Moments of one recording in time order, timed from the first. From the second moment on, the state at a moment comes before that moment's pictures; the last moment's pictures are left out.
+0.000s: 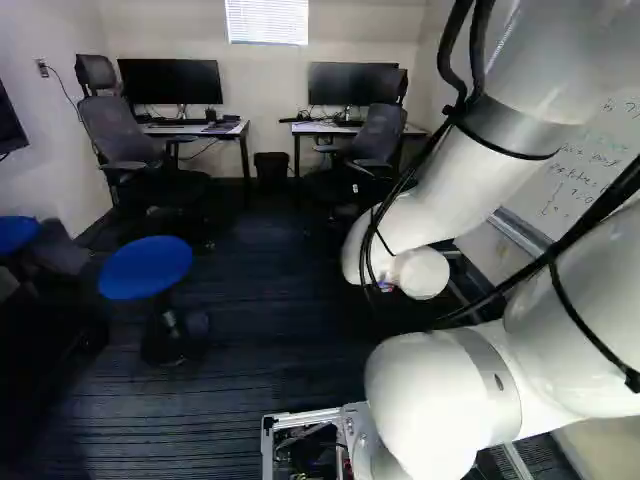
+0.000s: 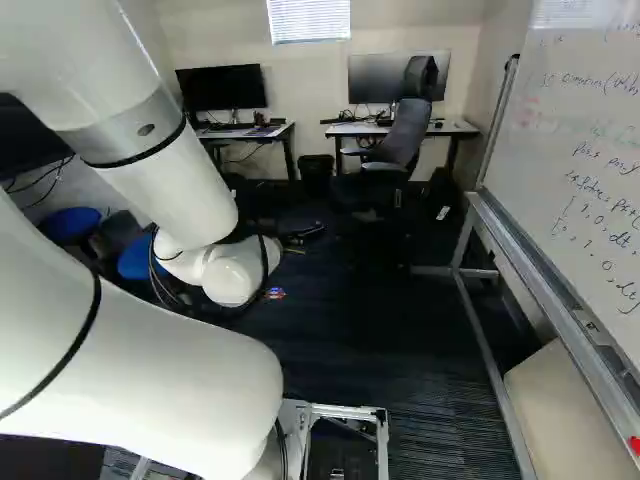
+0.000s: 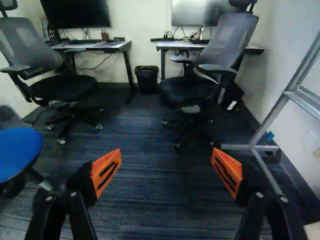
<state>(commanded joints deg) 0.0 16.0 -5.0 0.0 50.0 0.0</state>
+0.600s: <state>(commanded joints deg) 0.0 16.0 -5.0 0.0 50.0 0.0</state>
